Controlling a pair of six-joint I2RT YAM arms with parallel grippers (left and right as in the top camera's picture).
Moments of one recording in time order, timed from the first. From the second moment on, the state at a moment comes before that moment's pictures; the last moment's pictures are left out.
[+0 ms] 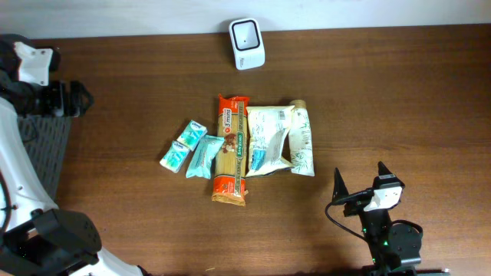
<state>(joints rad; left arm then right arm) 0.46 1.84 2.01 -1.34 0.34 0.44 0.07 0.01 0.01 -0.07 -0.05 0.02</state>
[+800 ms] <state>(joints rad) 0.45 1.84 2.01 -1.32 0.30 0.29 0.07 0.01 0.01 0.00 -0.09 0.02</state>
